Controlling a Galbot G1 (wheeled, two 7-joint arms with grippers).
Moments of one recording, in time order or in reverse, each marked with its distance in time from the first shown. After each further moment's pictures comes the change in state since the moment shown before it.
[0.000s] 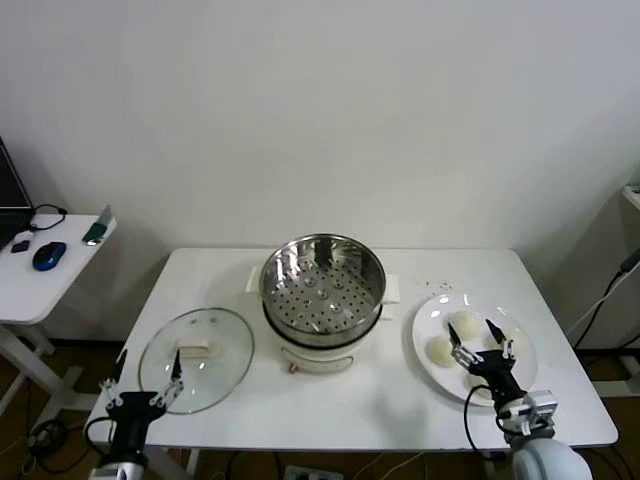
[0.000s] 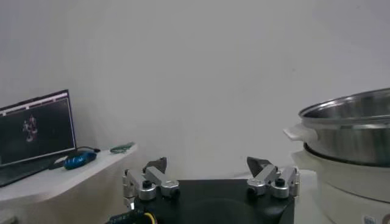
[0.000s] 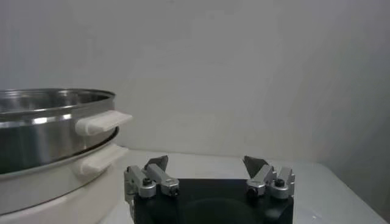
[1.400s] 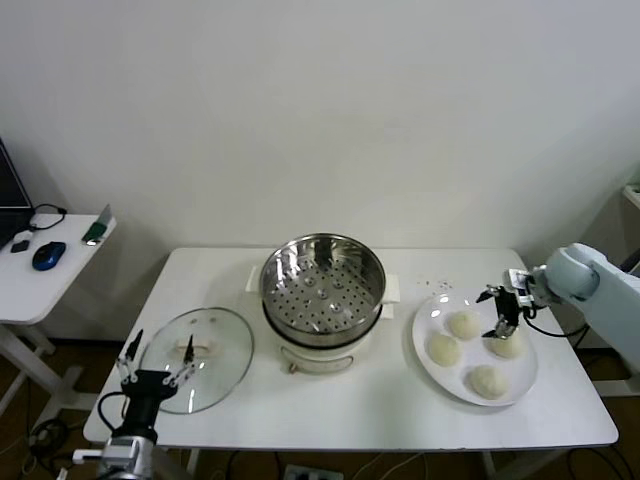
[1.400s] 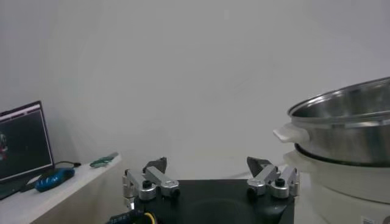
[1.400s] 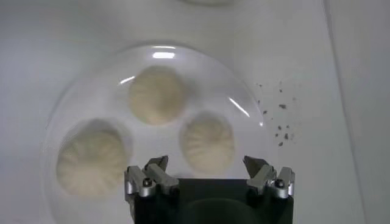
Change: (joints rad) left arm -0.087 0.061 0.037 0.023 0.030 0.075 0.004; right arm 1.410 -0.473 -1.453 -0.714 -0.288 -0.034 -0.848
